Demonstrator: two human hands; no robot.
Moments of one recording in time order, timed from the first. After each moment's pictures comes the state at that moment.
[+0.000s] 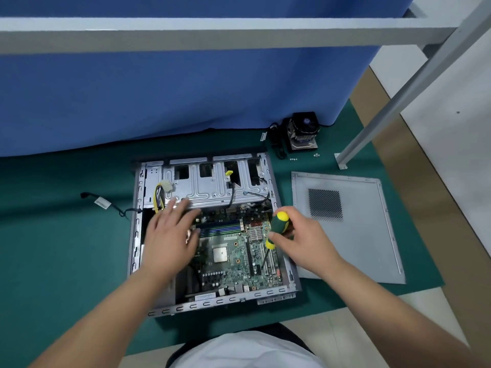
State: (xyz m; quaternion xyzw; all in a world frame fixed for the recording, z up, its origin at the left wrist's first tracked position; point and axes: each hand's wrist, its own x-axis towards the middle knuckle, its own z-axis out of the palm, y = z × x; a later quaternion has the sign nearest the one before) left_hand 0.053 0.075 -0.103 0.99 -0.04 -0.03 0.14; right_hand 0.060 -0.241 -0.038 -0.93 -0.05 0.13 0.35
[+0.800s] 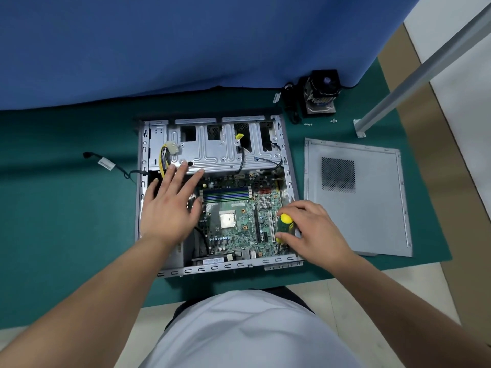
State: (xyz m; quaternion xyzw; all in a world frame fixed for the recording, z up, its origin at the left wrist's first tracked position) left_hand 0.043 0.089 -0.126 0.99 -0.01 -0.02 0.11; right_hand 0.023 -0.252 -0.071 -0.96 -0.16 0.12 0.21
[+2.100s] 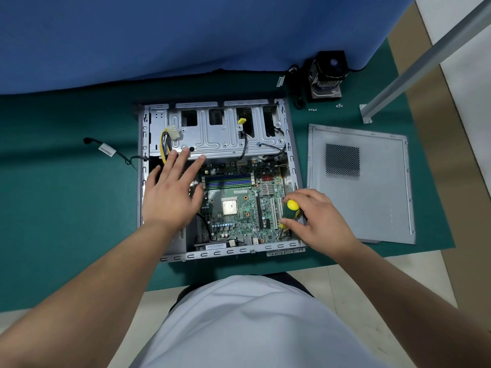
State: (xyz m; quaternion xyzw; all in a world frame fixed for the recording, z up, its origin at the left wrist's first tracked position) left_hand 0.042 0.088 -0.125 0.99 -0.01 -0.02 0.11; right_hand 0.019 -0.259 -0.077 -0.95 -0.15 0.14 0.24
